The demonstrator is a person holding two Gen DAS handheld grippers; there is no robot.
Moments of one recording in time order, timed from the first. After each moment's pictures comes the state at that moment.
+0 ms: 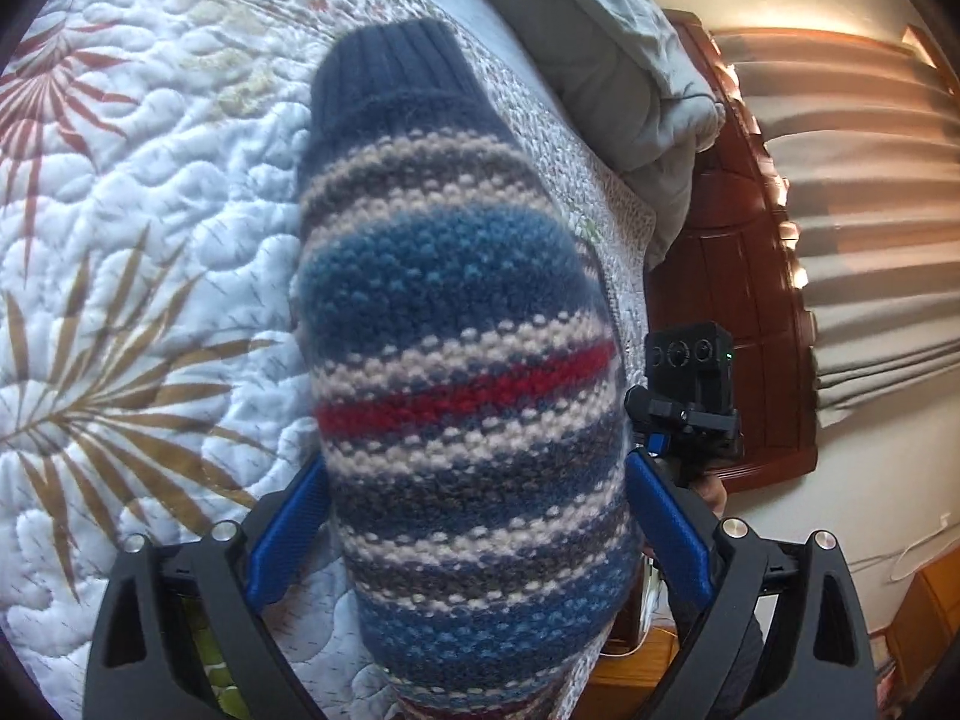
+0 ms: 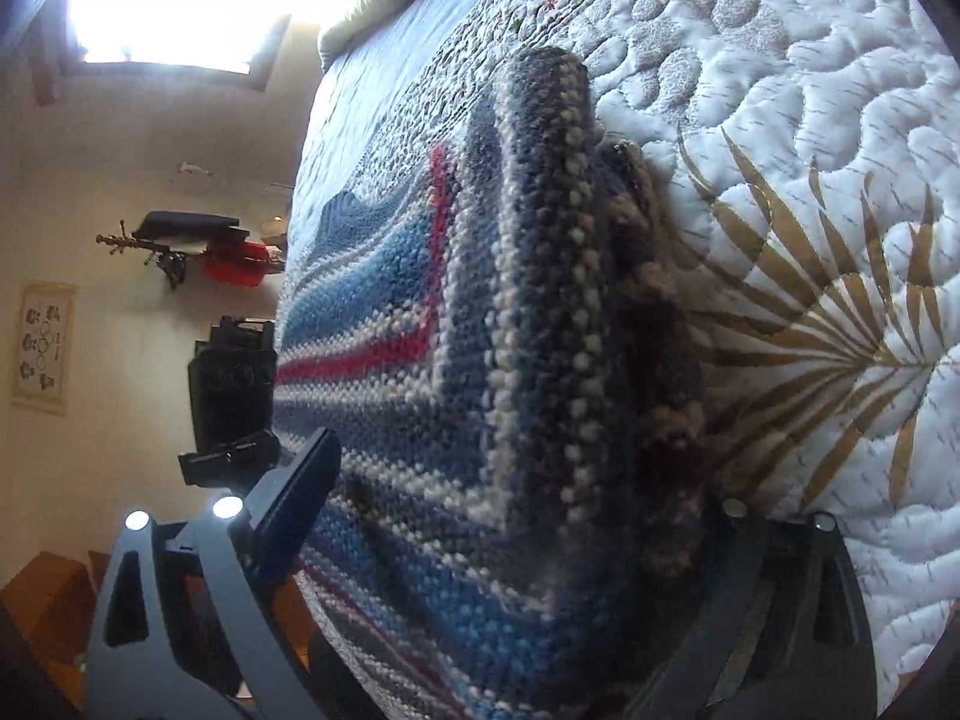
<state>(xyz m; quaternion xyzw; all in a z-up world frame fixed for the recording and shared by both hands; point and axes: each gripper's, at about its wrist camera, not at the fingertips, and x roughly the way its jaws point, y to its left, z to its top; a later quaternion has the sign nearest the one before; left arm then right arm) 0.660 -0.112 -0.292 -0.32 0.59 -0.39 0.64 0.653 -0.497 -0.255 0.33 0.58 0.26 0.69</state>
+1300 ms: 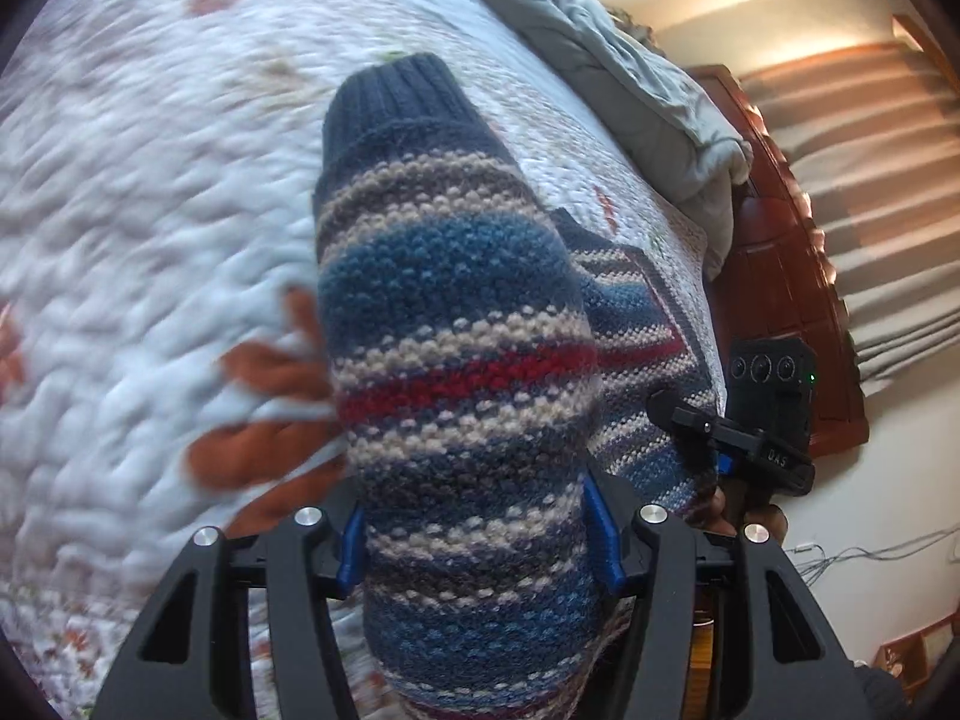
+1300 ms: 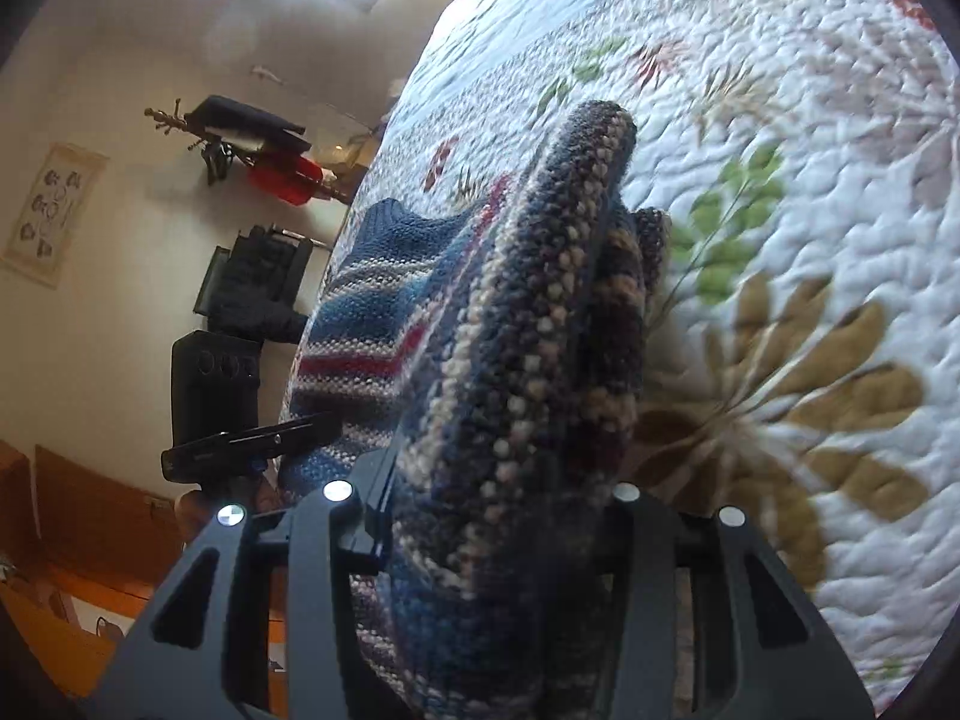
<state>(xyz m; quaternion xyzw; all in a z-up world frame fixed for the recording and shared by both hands) 0.469 0.168 -0.226 -0.28 0.56 -0.28 0.73 0.456 -0.183 -0.191 0.25 0.54 0.33 0.73</state>
